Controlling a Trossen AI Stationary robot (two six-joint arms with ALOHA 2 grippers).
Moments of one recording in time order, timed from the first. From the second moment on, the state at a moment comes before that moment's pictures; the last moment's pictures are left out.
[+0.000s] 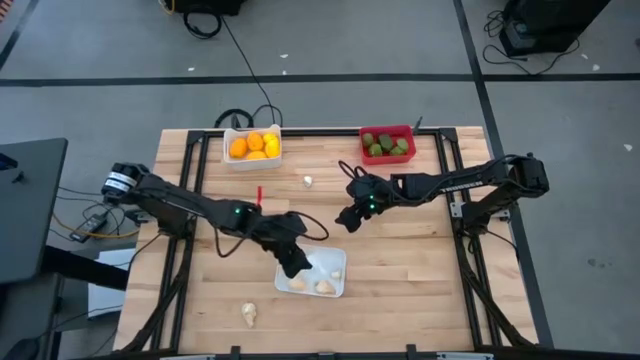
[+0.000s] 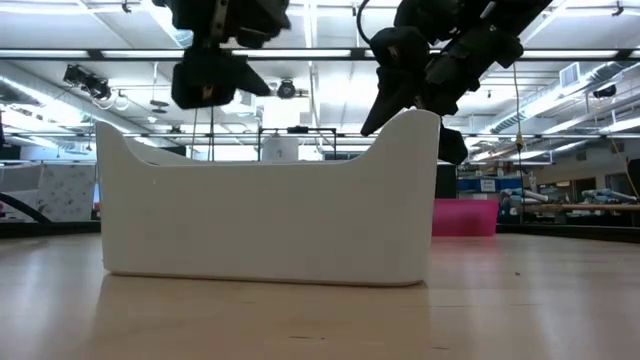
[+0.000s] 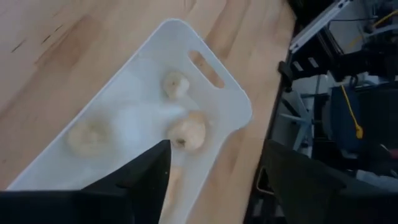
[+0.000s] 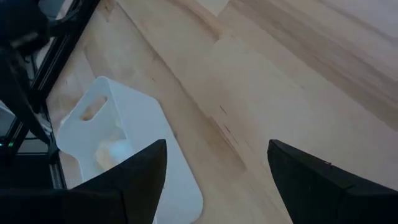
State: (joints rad) left arm -0.24 1.50 1.04 -0.26 0.11 -0.95; right arm -0.07 1.50 0.88 -0.17 -0.13 0.85
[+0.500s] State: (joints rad) left arm -0.57 1.38 1.03 -0.70 0.07 -1.24; right arm -0.02 1.50 0.88 -0.25 -0.08 0.81
